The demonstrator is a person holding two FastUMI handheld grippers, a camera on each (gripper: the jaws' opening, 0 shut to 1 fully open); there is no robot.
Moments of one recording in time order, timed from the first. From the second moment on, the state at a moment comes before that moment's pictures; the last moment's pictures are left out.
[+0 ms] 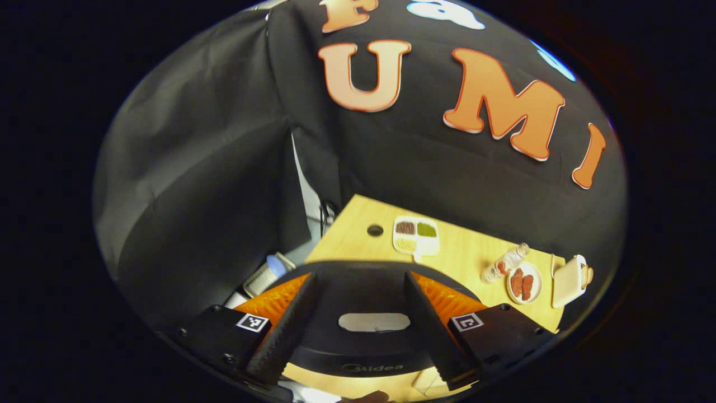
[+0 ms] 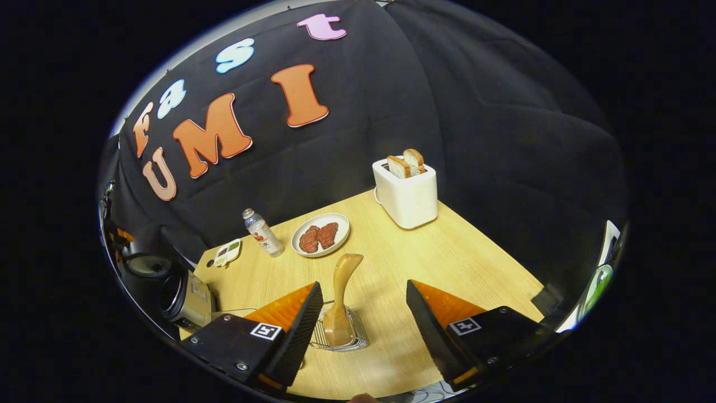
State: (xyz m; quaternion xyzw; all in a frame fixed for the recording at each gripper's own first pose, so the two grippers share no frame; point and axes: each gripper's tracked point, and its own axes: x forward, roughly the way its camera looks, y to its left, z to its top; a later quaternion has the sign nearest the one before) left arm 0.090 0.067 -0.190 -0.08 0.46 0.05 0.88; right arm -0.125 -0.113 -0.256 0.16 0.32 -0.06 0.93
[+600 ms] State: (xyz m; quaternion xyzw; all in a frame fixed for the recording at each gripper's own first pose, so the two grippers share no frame) left arm 0.003 0.051 -0.282 -0.06 0.58 0.06 0.81; right arm -0.112 -0.069 -0.258 0.13 0.34 -0.01 0.93
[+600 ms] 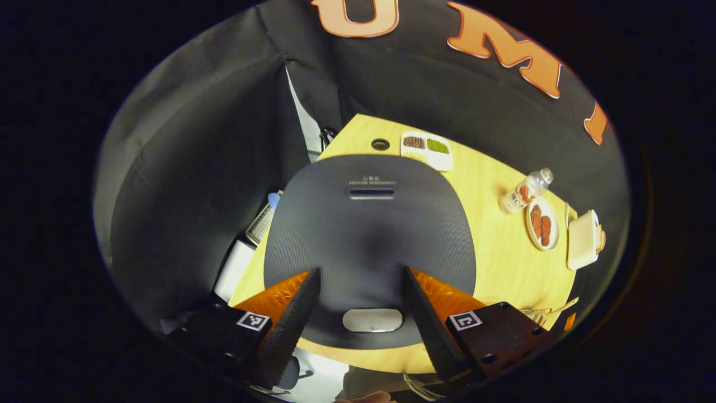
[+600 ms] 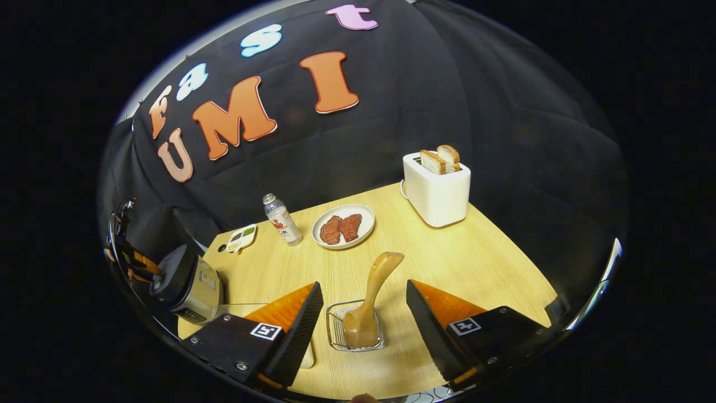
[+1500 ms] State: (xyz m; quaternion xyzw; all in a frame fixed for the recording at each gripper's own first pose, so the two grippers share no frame) left arm 0.010 0.048 -0.275 -0.07 0.45 0.09 0.89; right arm -0.090 -0.014 -0.244 0.11 0.34 0.06 0.93
